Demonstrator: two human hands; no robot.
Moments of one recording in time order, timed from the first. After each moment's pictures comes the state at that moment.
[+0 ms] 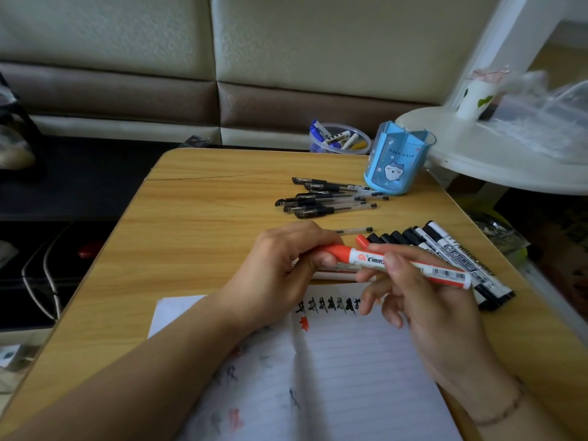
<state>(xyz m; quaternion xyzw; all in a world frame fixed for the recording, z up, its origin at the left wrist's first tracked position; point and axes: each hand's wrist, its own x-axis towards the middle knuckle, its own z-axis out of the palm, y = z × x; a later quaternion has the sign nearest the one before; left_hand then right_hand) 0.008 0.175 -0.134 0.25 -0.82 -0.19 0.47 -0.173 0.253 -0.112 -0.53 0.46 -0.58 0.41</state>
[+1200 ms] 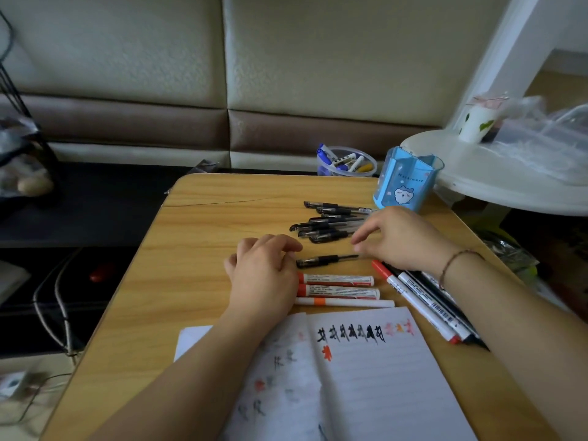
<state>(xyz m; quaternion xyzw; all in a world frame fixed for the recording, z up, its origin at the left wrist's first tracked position) 0.022 0.152 -0.142 0.61 -0.68 -0.18 0.36 -0.180 0.129 -0.071 -0.73 0.67 -0.07 0.09</state>
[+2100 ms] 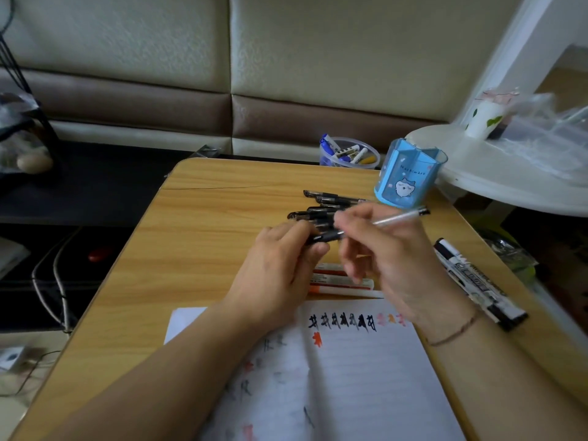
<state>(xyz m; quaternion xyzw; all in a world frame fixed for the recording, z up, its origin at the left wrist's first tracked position) 0.018 0.164 -0.139 0.36 -0.80 -0.10 0.48 -0.143 0.190 -0.076 -0.57 0.45 -0.50 0.47</state>
